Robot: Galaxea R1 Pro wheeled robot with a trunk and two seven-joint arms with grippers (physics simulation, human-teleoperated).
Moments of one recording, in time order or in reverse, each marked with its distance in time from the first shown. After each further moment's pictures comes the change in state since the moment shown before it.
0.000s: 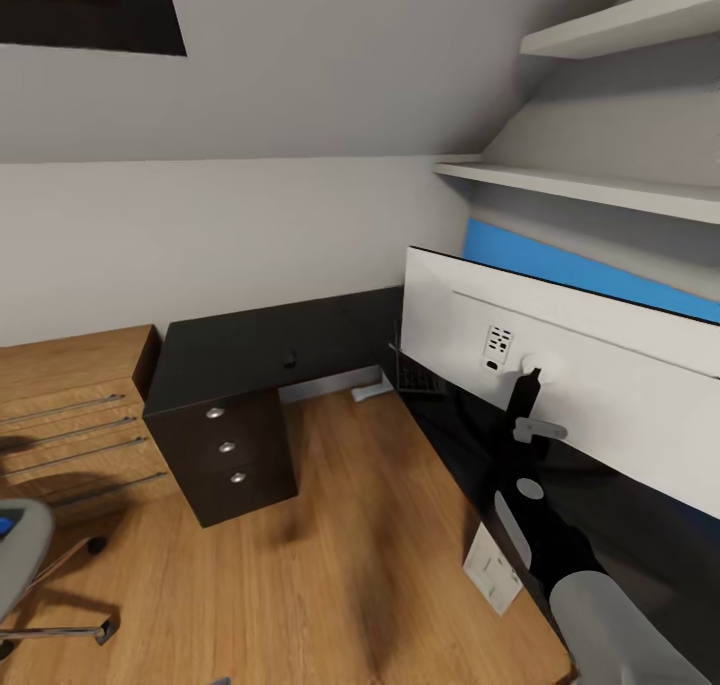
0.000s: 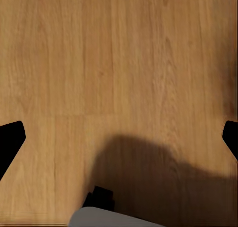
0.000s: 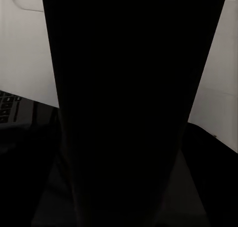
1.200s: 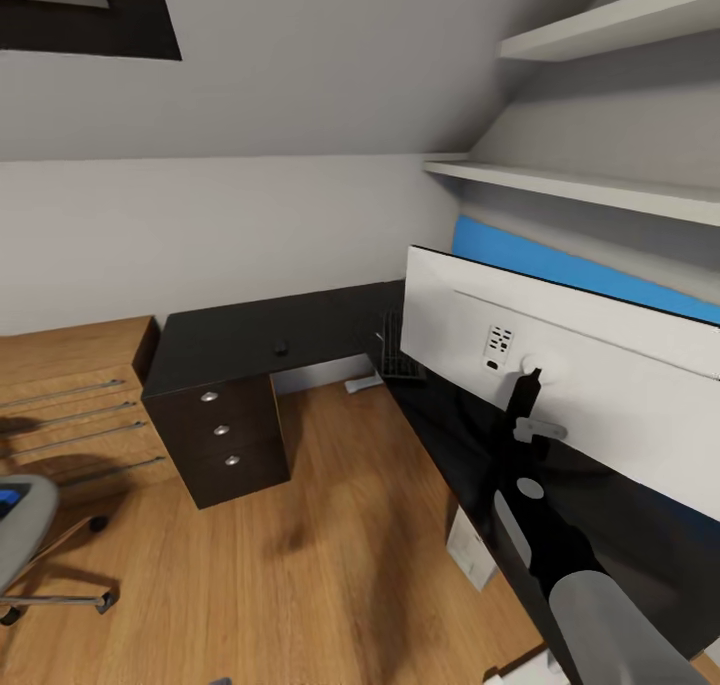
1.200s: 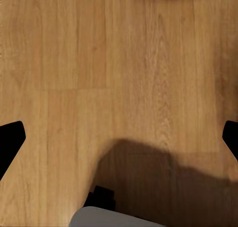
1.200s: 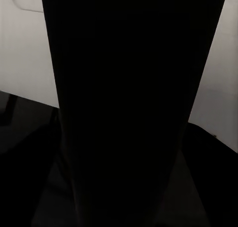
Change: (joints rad) left arm 0.000 0.001 0.000 -0.001 0.001 0.000 0.002; right arm 0.000 0.002 -0.002 -0.003 -0.014 0.001 0.001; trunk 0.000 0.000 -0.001
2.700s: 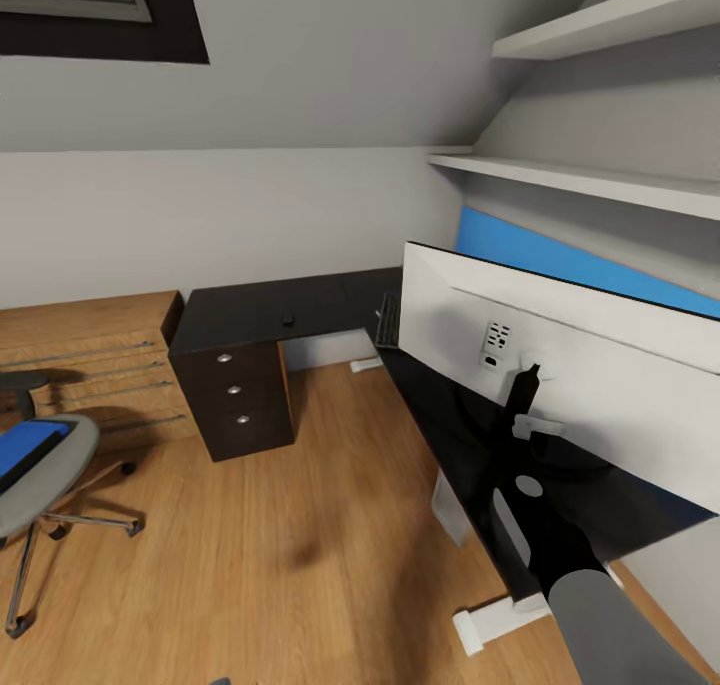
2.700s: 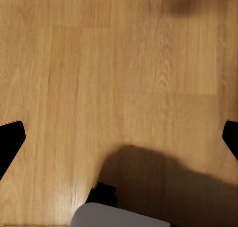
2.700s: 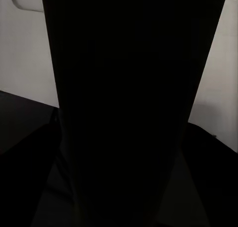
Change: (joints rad) left arm 0.000 0.001 0.000 0.001 0.000 0.000 0.002; right arm 0.000 0.002 0.003 -0.019 0.017 0.003 0.002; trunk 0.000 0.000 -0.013
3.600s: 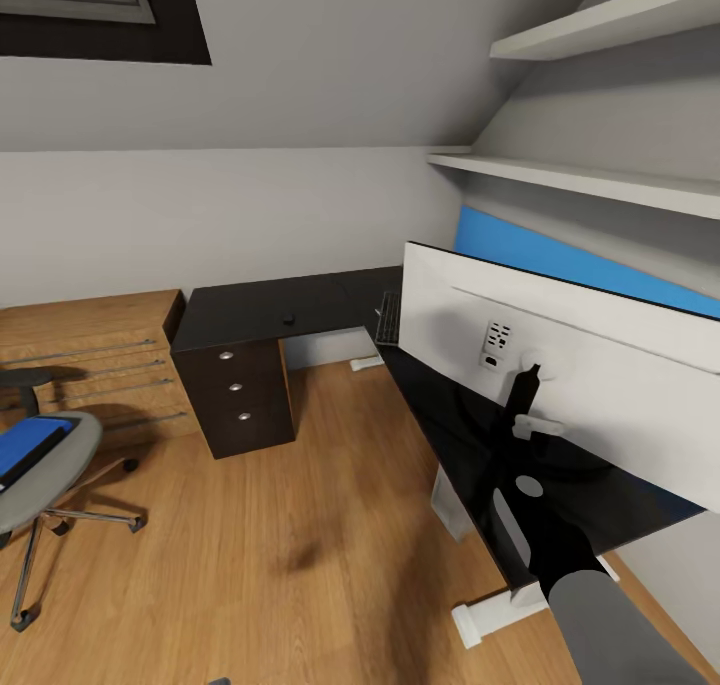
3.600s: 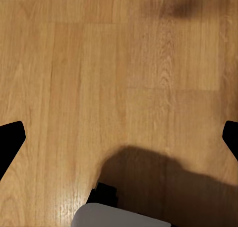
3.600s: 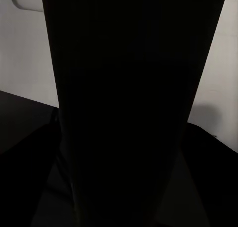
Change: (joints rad) left arm 0.000 0.002 0.000 0.000 0.000 0.000 0.000; right arm 0.001 -0.001 0.000 -0.001 0.000 0.000 0.000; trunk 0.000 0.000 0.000
